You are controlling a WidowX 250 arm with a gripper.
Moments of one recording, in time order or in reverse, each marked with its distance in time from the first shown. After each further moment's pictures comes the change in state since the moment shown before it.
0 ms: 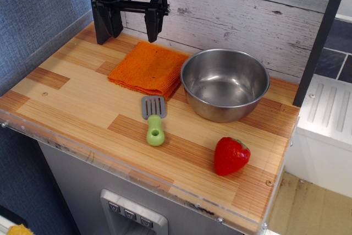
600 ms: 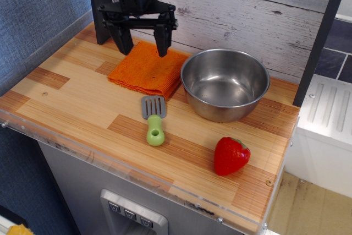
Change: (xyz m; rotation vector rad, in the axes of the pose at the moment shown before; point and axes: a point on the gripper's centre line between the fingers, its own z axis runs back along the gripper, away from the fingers) arm -0.005 -0.014 -0.021 -0.093 0.002 0.025
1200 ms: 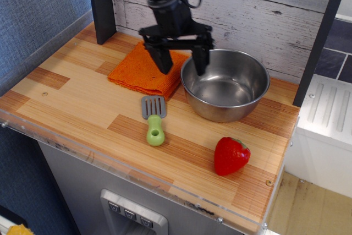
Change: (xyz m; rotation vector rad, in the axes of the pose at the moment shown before) arm -0.003 -0.052 -0.034 -0.113 -0.004 -0.098
